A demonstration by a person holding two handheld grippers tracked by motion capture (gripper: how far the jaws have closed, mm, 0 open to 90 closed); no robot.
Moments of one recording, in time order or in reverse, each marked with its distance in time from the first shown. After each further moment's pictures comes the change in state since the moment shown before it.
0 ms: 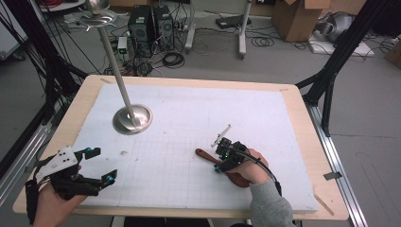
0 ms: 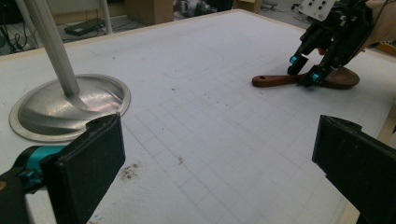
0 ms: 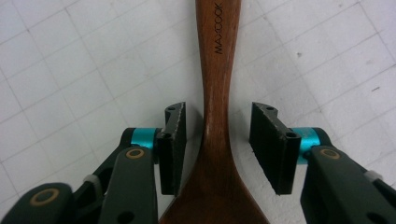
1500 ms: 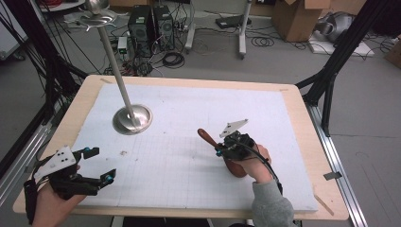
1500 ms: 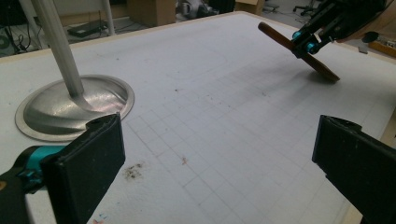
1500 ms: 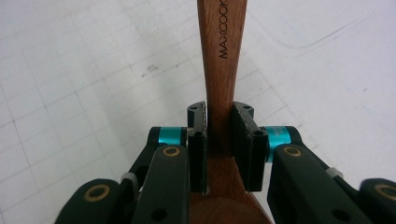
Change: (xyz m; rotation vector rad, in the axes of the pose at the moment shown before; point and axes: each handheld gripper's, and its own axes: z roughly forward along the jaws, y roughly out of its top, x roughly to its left) left arm 0.002 0.000 -0.002 -0.008 0.006 -0.004; right arm -0.010 -0.006 -0.033 -0.321 -0.083 0.009
